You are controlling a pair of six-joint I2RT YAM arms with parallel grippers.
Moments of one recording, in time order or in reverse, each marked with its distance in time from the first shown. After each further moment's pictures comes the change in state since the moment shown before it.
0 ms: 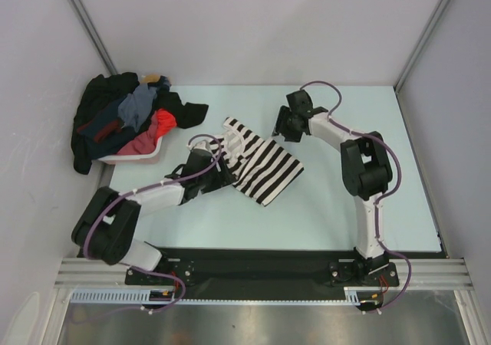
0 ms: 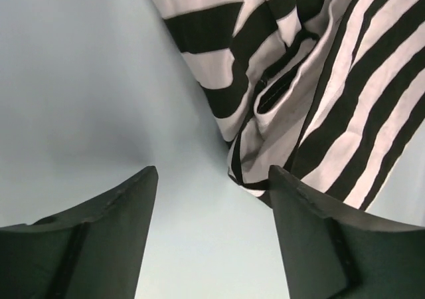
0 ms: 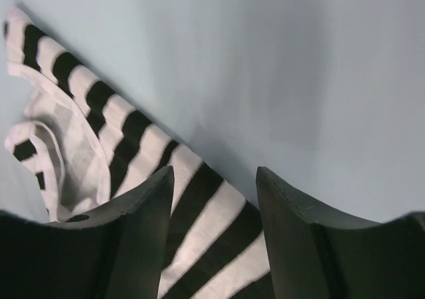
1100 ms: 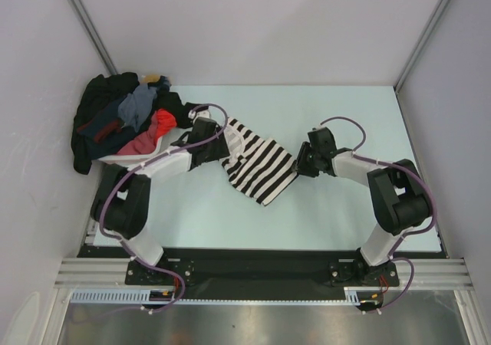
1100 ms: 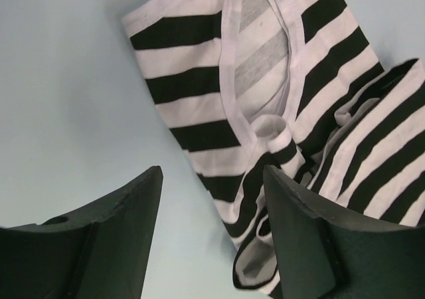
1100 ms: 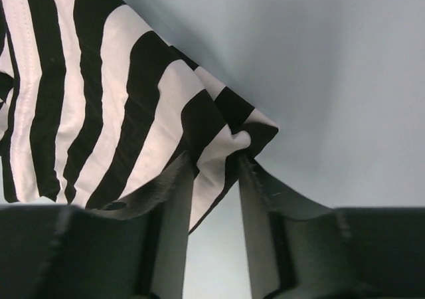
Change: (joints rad) left arm 0.072 0.151 0.378 -0.238 -0.183 0.185; right arm -0.020 -0.461 -0.763 0.283 -0.034 0.035
